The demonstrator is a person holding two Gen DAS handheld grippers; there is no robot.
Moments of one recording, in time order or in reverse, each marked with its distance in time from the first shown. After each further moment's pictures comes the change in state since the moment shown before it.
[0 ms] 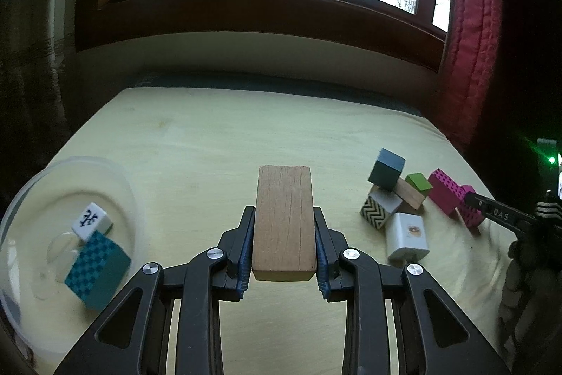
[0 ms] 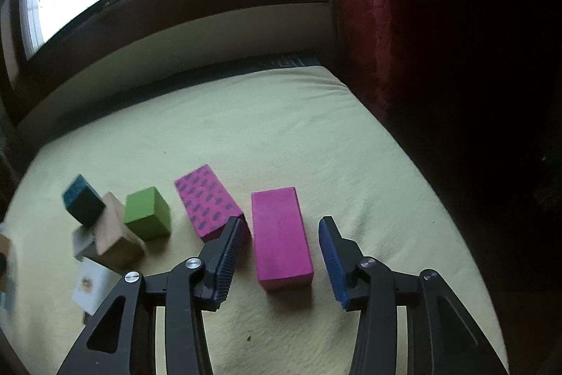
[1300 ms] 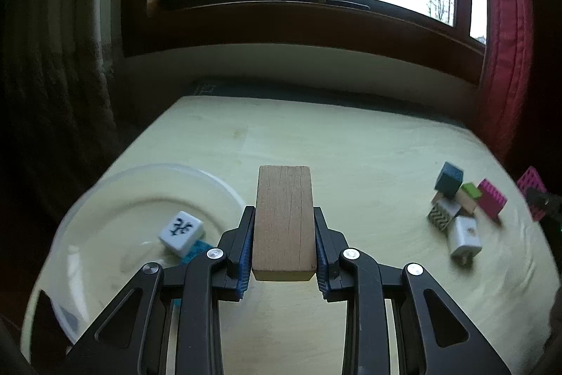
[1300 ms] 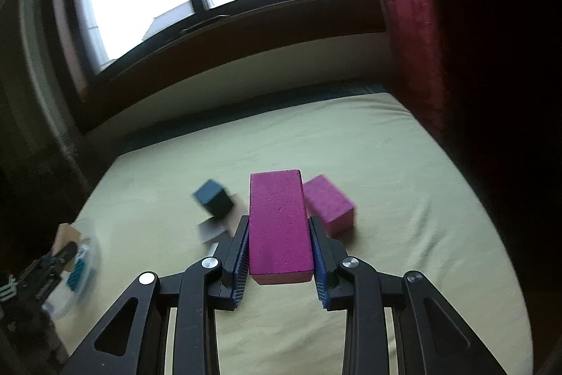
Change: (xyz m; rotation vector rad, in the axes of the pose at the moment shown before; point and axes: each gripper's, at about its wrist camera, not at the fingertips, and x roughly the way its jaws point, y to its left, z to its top) left arm -0.030 0.062 -0.002 0.000 -0.038 0.173; right arm -0.094 0.044 -0.015 -0.010 -0.079 0.282
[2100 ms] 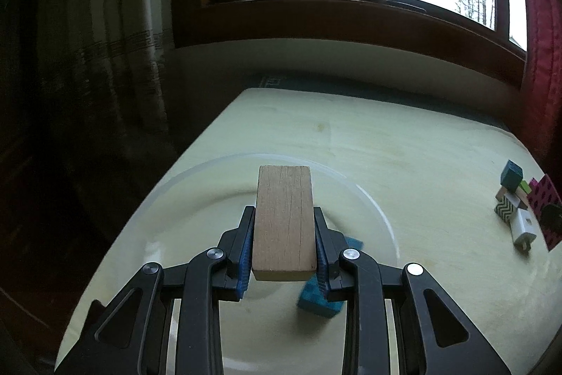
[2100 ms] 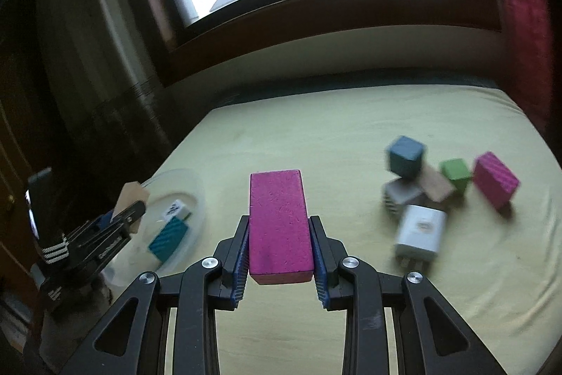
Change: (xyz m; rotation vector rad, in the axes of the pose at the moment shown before) left arm -0.002 0.087 -0.011 -0.048 0.002 0.129; right arm 0.027 0.134 -0.031 -0.150 0.097 0.267
